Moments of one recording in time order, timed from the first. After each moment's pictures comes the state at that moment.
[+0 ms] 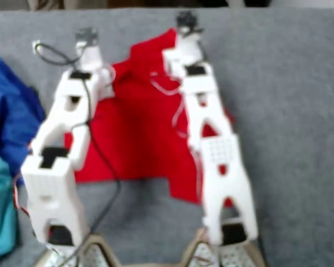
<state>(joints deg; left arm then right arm) 0.1 27.3 -6.0 43.0 0.6 -12.6 75.9 -65.7 34.9 -9.0</state>
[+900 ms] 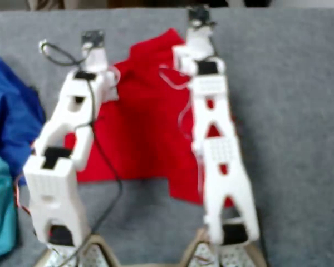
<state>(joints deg) 1.3 27.3 -5.9 45.1 0.5 -9.8 83.6 -92.3 55.3 -9.0</state>
